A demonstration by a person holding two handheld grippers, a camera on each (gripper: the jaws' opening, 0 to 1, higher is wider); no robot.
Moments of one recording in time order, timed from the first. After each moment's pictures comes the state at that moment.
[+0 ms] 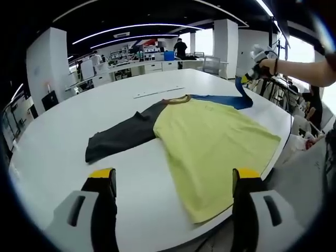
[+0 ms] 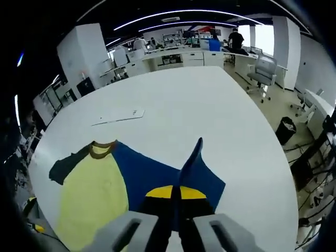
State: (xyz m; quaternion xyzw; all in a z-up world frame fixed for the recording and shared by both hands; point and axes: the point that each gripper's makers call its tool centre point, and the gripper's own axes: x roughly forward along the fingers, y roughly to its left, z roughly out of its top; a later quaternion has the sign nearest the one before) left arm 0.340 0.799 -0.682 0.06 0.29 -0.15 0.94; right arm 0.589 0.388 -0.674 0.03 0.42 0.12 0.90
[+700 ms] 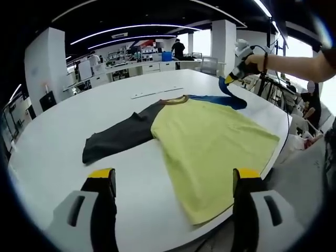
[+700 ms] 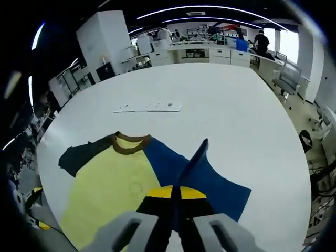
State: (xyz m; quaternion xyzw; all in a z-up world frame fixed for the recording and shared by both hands) left arm 0.341 0.795 -0.686 0.06 0.29 -0.16 0.94; right arm 0.597 0.479 -0.683 0.00 0.44 0.20 0.88
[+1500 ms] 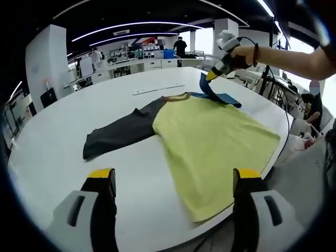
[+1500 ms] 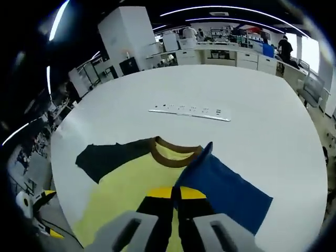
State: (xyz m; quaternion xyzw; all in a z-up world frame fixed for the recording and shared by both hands) left arm 0.340 0.799 -0.689 0.05 0.30 -0.16 0.94; right arm 0.596 0.590 -0.675 -0.02 0.43 0.29 0.86
